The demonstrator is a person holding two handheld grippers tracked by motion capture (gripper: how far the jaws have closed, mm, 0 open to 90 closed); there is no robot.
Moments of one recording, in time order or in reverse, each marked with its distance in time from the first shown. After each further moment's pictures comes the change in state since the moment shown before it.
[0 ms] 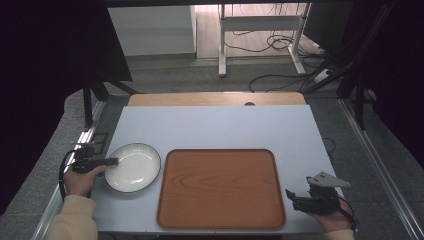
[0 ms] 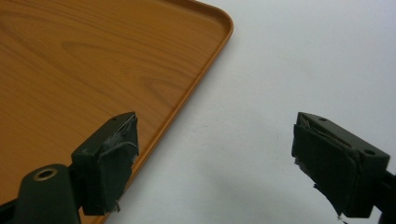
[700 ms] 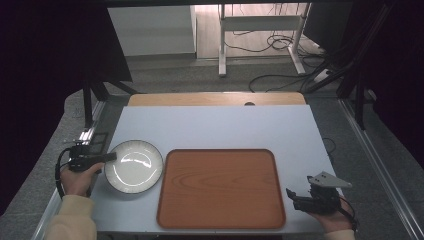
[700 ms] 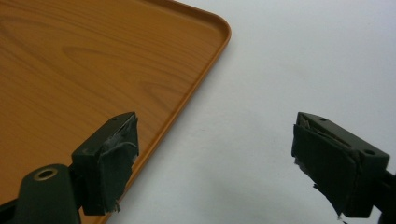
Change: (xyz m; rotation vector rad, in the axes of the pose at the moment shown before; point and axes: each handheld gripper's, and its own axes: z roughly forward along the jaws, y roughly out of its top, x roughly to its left) left arm -0.016 0.005 -0.019 -0.098 -0.048 0.010; right arm 0.000 0.001 -0.003 -0.017 -0.007 -0.003
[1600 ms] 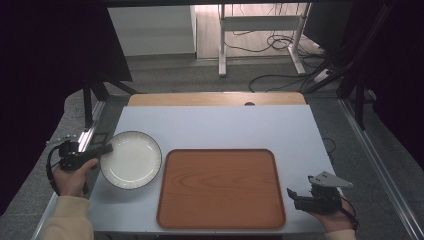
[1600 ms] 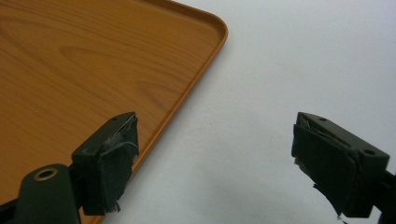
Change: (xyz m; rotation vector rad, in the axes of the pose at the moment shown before) left arm -0.014 0.005 -0.030 -0.188 -0.093 0.019; right arm -0.002 0.000 0.000 0.003 -0.002 0.002
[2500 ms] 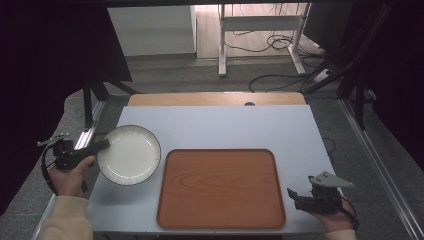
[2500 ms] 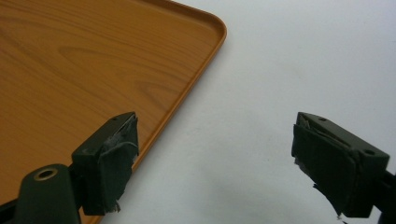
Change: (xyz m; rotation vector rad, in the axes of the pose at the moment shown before) left arm -0.011 0.006 -0.012 -0.086 -0.021 0.002; right arm -0.001 -0.001 0.000 0.000 -0.001 0.000
